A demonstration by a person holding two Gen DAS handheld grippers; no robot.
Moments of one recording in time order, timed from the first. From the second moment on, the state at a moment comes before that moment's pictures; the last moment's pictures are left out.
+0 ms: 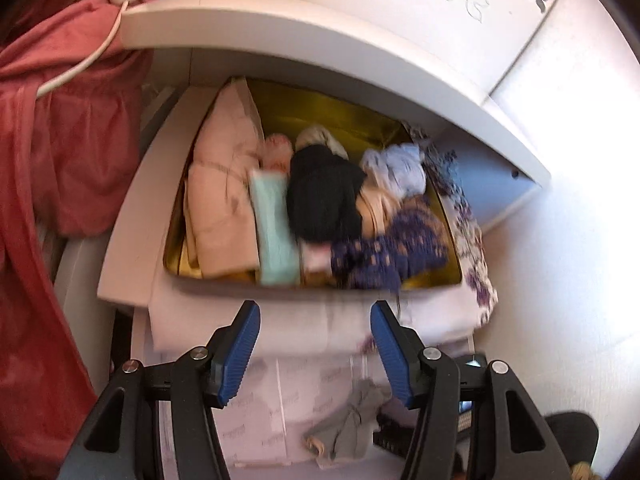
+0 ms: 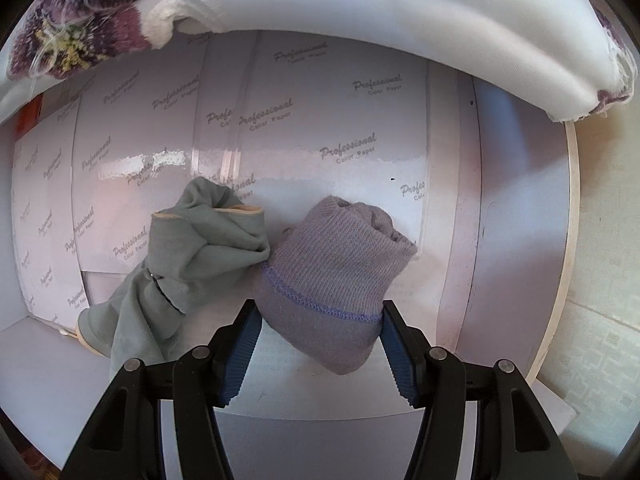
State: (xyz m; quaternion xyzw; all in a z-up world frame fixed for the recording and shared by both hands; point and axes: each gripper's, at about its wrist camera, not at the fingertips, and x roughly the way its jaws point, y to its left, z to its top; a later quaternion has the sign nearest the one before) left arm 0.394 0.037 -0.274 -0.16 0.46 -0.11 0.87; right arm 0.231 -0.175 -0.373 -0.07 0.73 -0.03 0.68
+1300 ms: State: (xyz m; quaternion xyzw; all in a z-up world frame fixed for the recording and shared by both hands) left arm 0.372 -0.079 -0.410 0.05 0.64 -0.28 0.72; right arm 0.248 -0.246 -0.341 0.04 0.70 -0.07 0.71
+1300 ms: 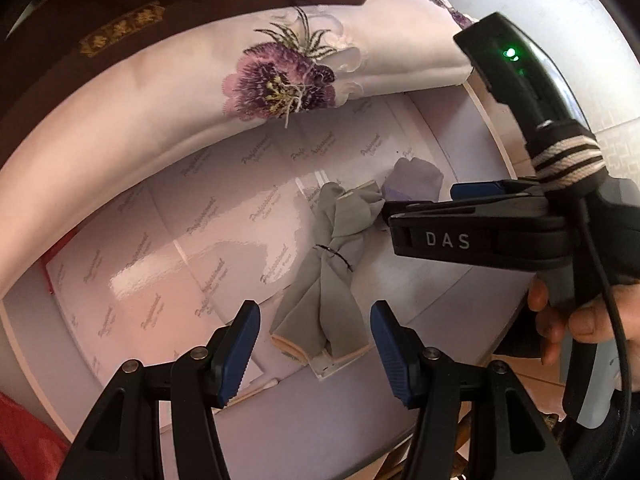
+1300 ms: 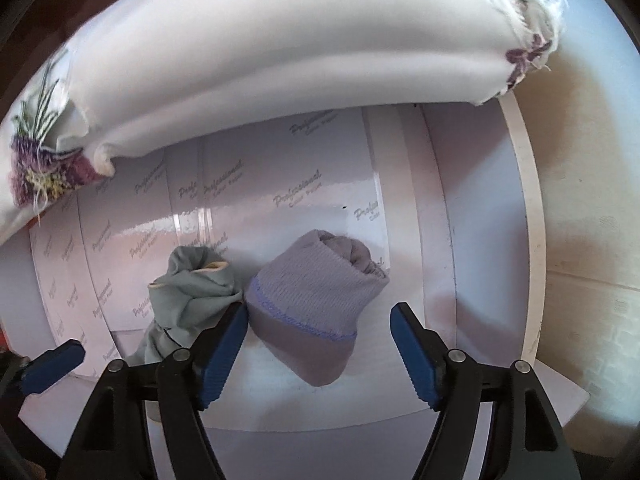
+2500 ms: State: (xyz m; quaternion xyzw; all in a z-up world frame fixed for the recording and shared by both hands) left arm 0.386 -0.063 -0.453 0.02 0.69 -0.15 0.71; right arm 0.253 -0.273 -0.310 0.10 0.68 -0.08 0.72
